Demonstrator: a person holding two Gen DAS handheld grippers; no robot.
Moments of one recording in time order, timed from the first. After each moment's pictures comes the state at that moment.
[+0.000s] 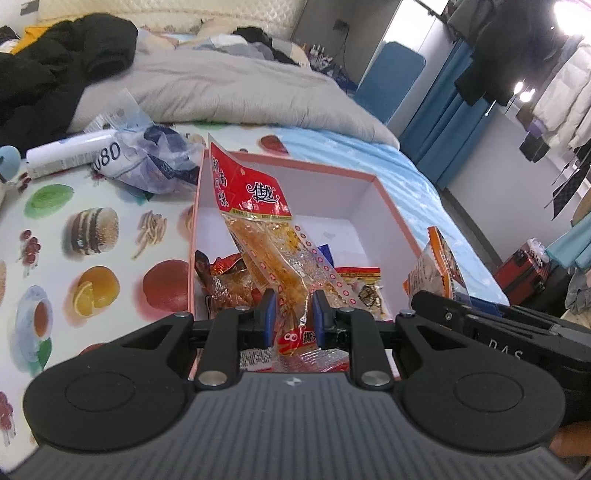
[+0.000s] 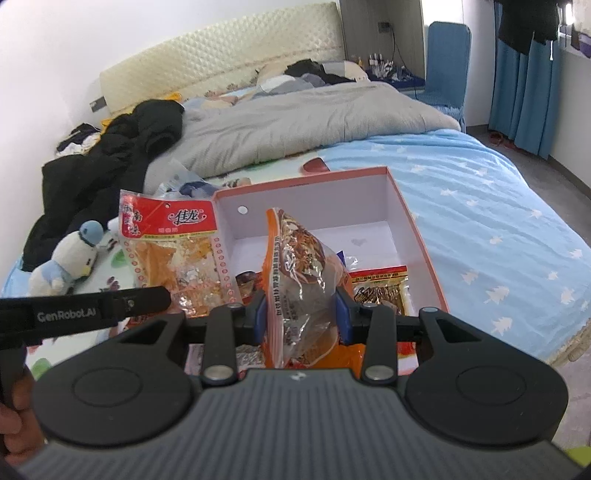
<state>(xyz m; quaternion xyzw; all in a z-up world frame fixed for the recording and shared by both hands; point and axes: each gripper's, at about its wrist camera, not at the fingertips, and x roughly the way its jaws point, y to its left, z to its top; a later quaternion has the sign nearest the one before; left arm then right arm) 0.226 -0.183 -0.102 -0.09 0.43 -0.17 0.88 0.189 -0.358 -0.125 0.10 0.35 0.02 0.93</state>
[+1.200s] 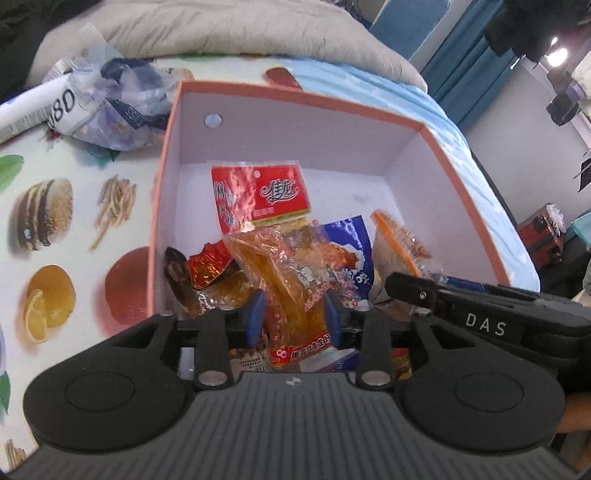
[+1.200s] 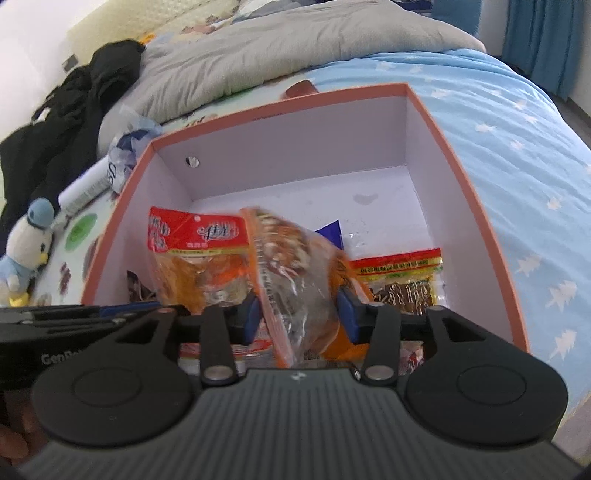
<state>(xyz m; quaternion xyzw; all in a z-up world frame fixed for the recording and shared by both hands) 0.330 -0.210 -0.185 -0.07 0.51 -0.18 0.84 0.307 -0.378 -0.208 0.13 0.46 0.03 0.88</state>
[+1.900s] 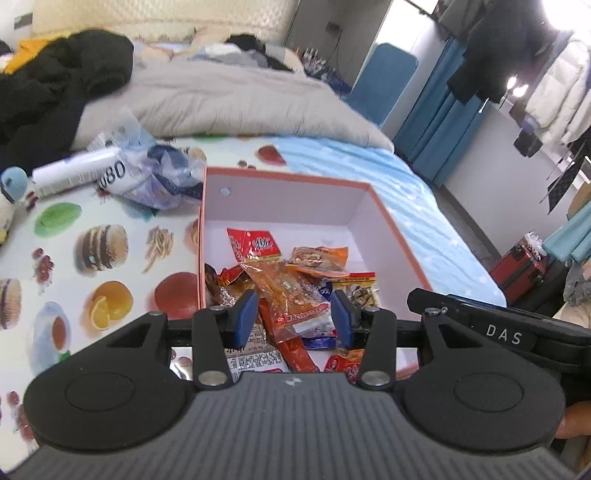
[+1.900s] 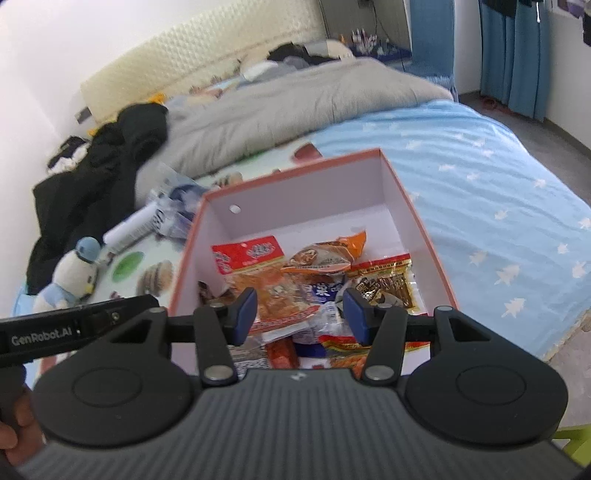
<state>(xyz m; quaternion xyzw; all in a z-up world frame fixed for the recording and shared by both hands) 0.204 -0.169 -0.061 -0.07 0.41 -0.18 0.89 0.197 -0.368 -0.114 0.15 0.37 0.01 0.92</state>
